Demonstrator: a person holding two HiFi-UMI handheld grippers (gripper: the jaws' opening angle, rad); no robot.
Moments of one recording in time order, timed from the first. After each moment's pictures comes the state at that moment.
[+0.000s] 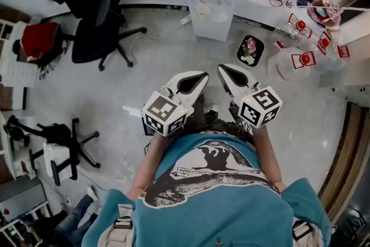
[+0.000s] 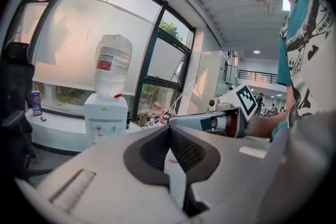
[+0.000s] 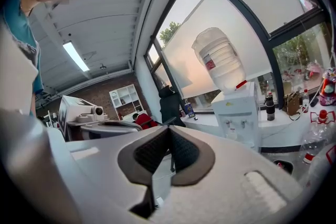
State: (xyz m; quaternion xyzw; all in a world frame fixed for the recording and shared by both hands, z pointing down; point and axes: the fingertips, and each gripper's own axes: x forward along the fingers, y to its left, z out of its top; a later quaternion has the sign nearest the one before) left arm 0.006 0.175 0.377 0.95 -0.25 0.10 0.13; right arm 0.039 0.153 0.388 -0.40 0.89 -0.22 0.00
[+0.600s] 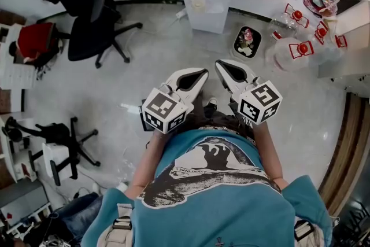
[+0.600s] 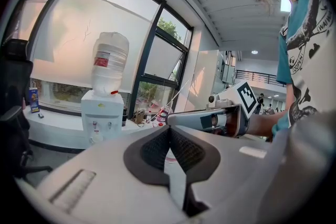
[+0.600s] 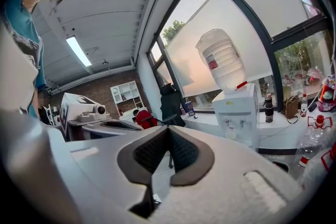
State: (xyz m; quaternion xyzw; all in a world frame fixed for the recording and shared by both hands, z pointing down) left arm 0.010 0.204 0.389 0.96 -0.24 0.10 0.14; right arm 0.035 0.180 0.393 -0.40 0.89 -0.20 -0.01
